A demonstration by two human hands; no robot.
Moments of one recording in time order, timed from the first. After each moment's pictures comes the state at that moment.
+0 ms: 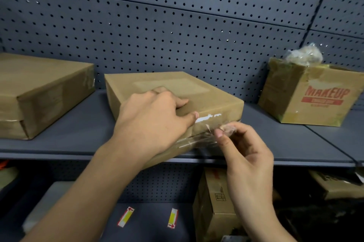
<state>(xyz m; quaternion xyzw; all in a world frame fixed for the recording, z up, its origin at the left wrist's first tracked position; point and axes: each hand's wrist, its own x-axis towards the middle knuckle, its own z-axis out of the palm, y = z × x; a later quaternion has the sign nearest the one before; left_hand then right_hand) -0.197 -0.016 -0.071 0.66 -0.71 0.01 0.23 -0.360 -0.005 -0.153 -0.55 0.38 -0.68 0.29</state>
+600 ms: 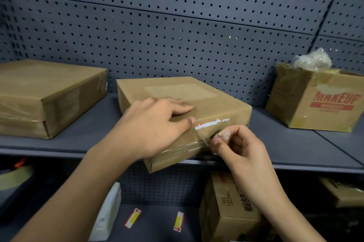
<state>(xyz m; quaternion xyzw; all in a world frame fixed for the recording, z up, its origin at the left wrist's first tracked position) -0.172 -0.011 -0.073 0.60 -0.76 -0.04 0.23 -0.374 -0.015 -0.143 -0.67 0.45 -0.52 0.28</state>
